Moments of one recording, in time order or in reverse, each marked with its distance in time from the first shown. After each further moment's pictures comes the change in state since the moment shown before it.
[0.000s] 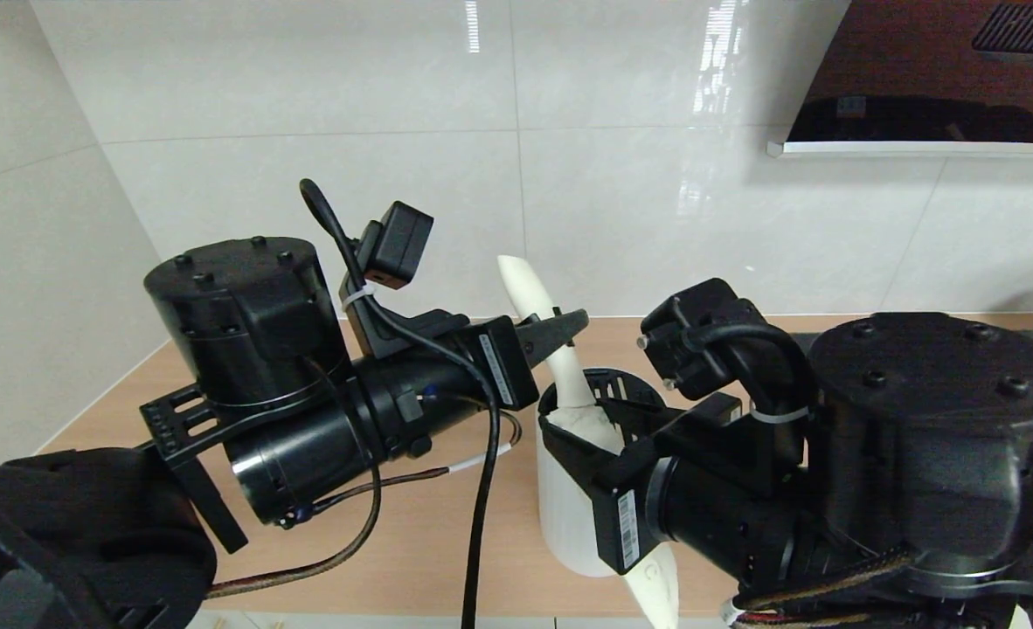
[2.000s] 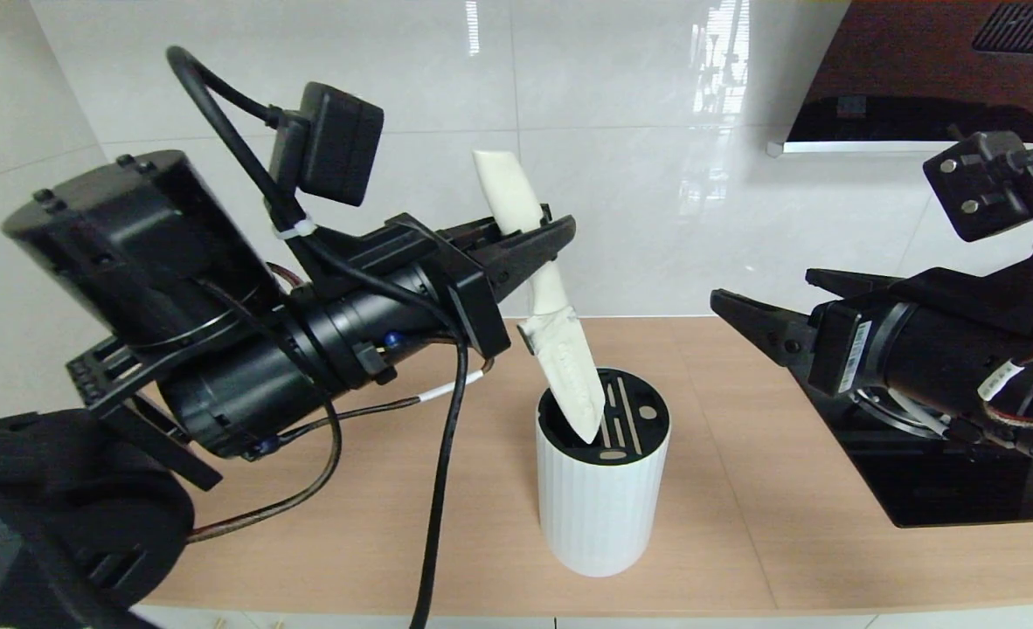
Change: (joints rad) left arm 0.063 -0.011 -0.068 -0.180 -0.131 0.457; right arm -0.361 -0.251 0.075 0.017 0.133 -0.101
